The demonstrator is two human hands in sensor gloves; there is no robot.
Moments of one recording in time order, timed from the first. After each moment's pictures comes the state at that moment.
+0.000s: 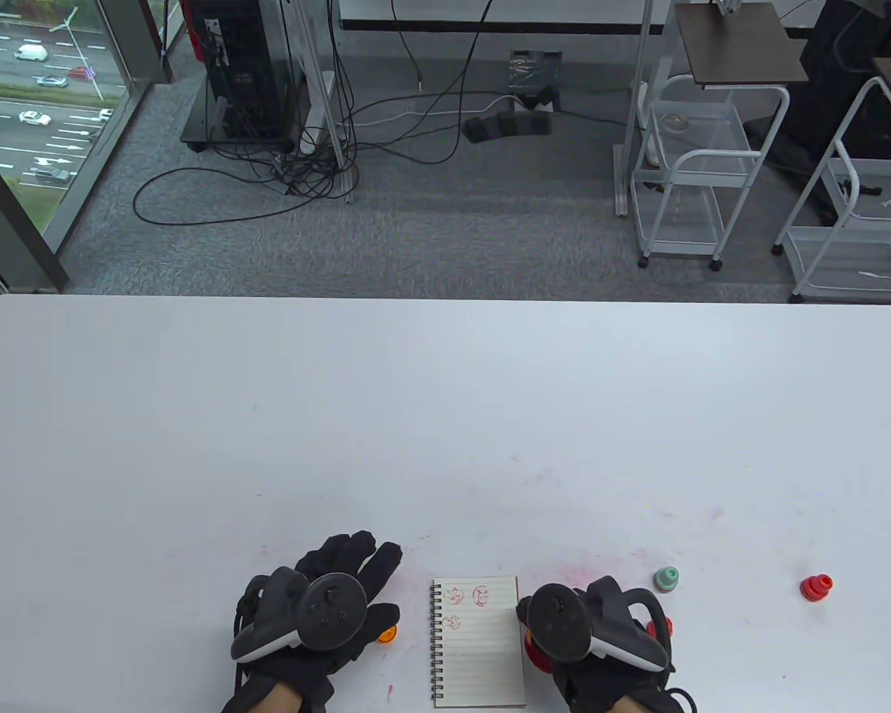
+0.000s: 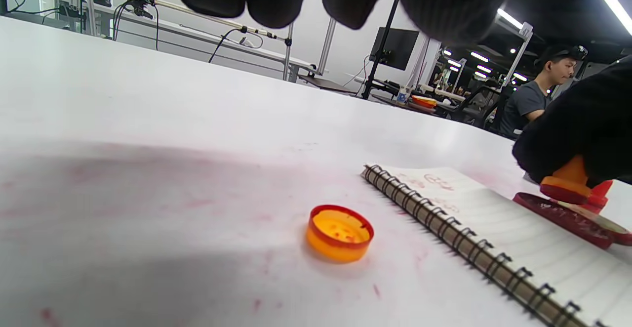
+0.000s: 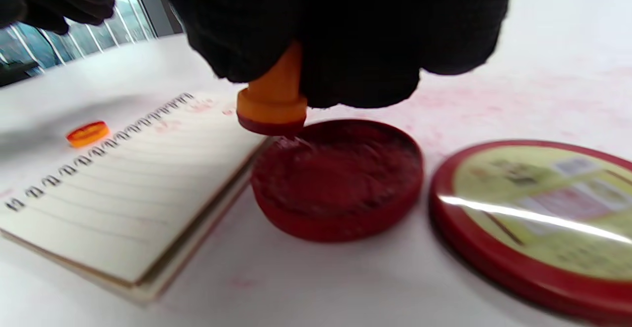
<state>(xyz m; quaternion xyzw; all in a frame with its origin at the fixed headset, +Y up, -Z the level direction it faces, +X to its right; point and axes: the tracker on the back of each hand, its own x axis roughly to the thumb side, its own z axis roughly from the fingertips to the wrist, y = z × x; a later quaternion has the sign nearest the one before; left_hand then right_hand) -0.169 -0.694 -0.215 -0.07 -0.25 0.12 0.96 0.109 -0.704 -0.197 0.20 0.11 0.97 0.09</state>
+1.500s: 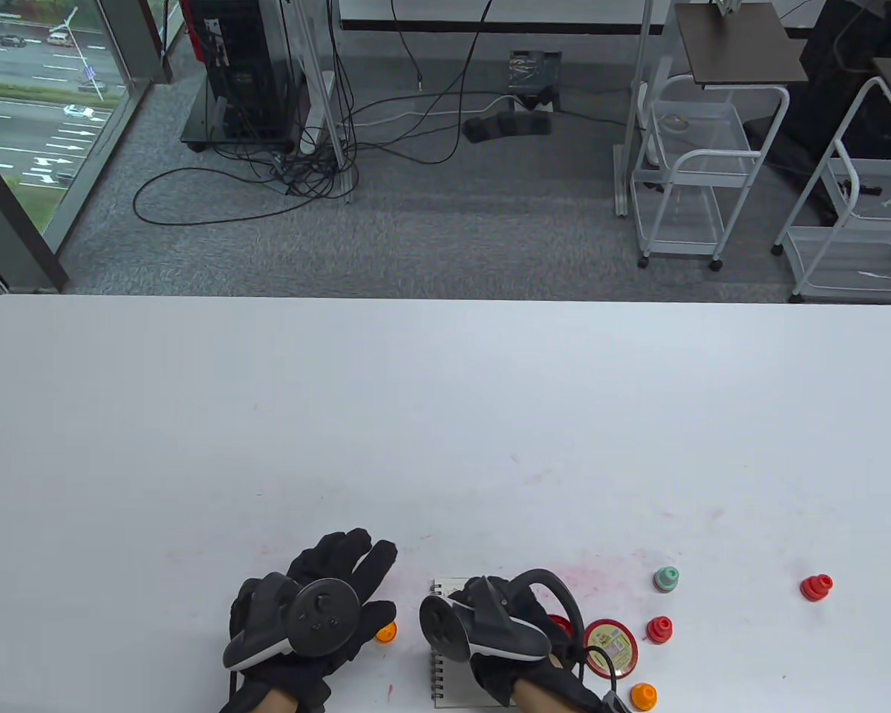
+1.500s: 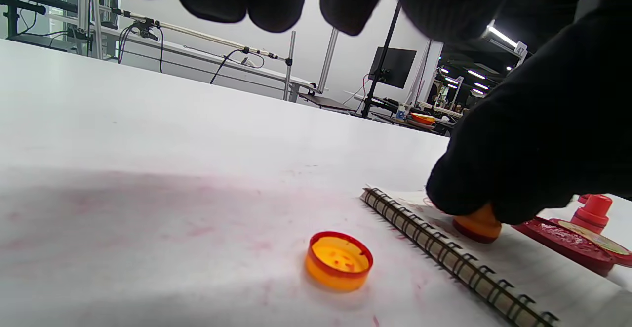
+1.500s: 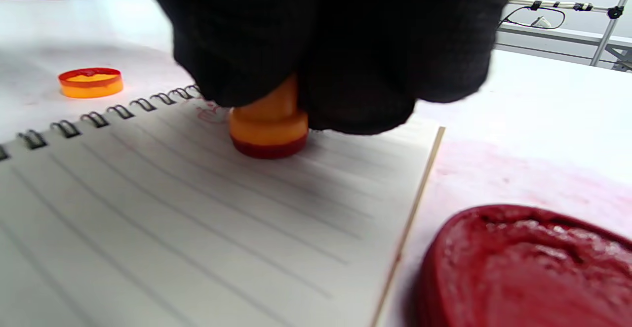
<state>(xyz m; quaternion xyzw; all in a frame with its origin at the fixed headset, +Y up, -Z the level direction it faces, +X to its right) -0.172 -0.688 -0.210 -0.04 -0.24 0.12 0.96 0.015 -0.720 -0.214 0.25 0.09 0.96 -0.06</state>
